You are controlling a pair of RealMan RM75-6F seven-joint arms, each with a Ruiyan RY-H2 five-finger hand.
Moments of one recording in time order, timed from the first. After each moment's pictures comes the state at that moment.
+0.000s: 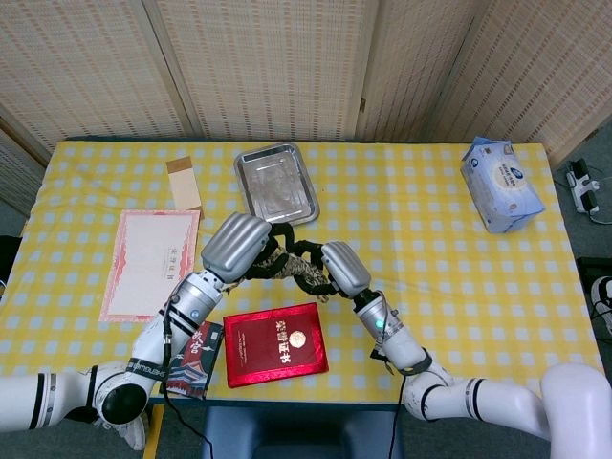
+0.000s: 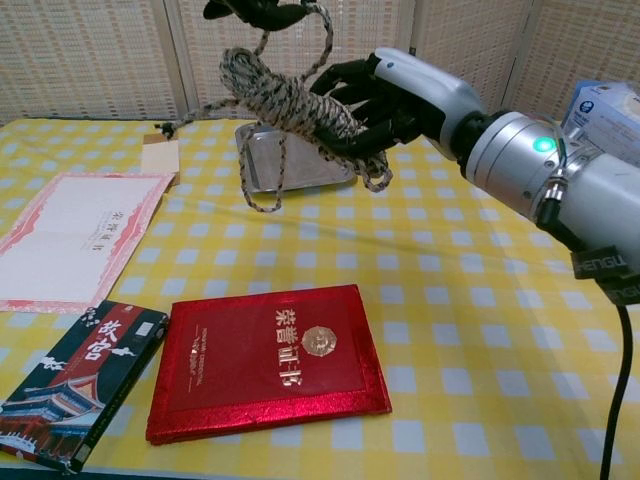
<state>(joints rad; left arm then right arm) -1.00 -1.22 -0.38 -2.00 0.84 1.01 0.36 0.79 -1.71 0.29 -1.44 -1.29 1.08 0.30</state>
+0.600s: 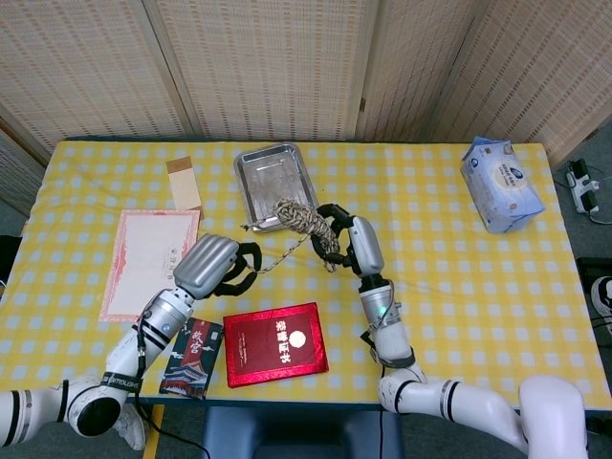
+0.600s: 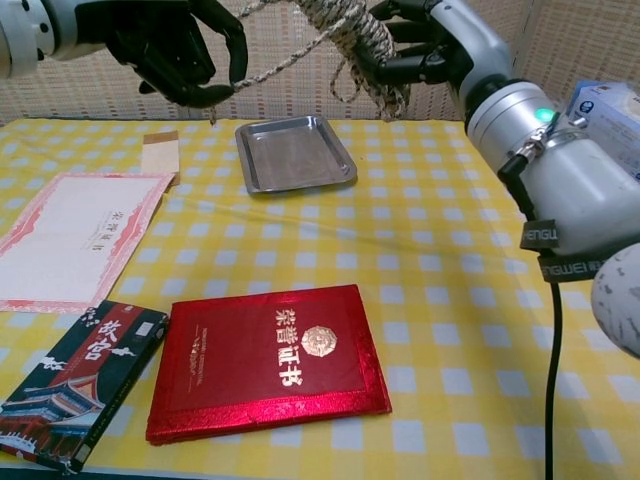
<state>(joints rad) -0.88 -1.18 -0.25 -1.96 1.00 0.99 0.21 0.76 -1.86 0.44 -1.33 -1.22 1.24 0.38</state>
